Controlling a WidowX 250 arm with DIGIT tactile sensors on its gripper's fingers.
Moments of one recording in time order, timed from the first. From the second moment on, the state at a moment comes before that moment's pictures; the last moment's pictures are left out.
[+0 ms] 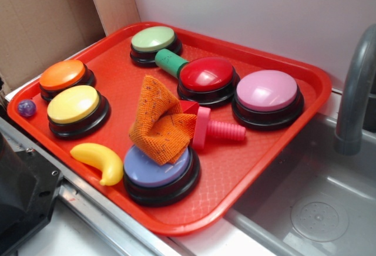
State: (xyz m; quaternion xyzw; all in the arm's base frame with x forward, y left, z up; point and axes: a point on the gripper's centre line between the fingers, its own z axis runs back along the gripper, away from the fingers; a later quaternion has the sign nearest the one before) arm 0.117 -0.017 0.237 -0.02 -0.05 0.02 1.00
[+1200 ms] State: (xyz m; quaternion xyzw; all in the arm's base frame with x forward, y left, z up) arm 0.195 0.000 0.168 -0.06 0.00 0.33 0.94
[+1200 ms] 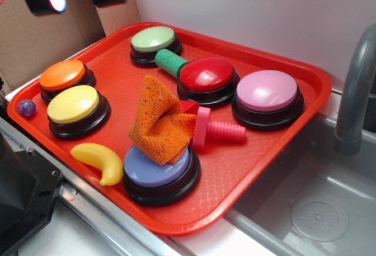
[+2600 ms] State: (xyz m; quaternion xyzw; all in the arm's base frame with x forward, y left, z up) arm 0.303 0.034 0.044 -0.03 -0.05 0.56 0.82
